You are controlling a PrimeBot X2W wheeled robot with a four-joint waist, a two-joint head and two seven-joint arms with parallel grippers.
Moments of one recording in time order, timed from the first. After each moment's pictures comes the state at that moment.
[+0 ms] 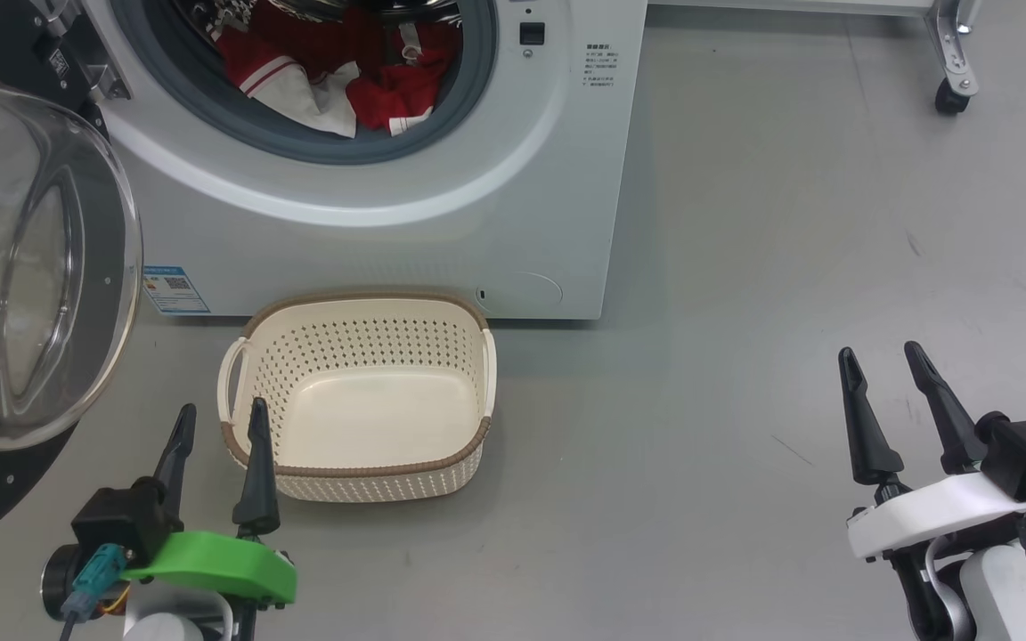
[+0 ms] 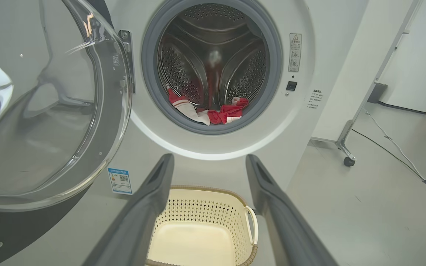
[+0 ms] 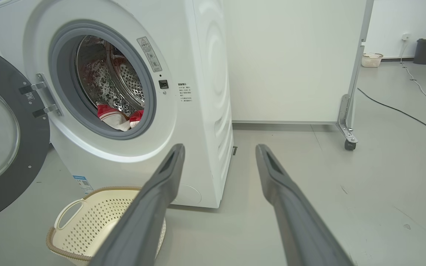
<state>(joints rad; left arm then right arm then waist) -0.10 0.05 -0.13 0.26 -0.40 -0.02 -0.25 -0.07 -0.19 0.15 0.19 0.42 0.12 -0.25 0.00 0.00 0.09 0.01</state>
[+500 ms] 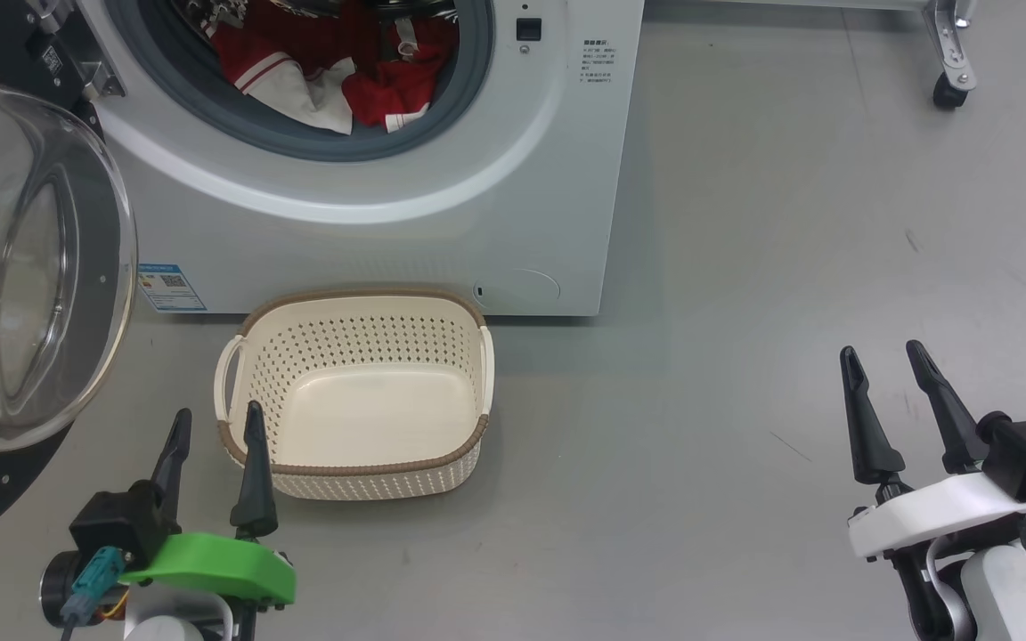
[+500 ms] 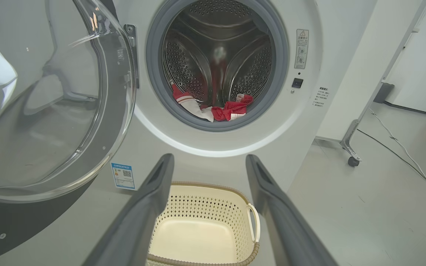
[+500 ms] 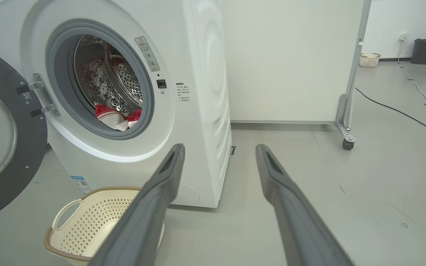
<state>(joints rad) -0.09 0.05 -0.13 0.26 -0.41 0.00 -0.25 -0.07 -0.19 0.14 0.19 0.41 0.12 -0.25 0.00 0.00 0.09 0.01</state>
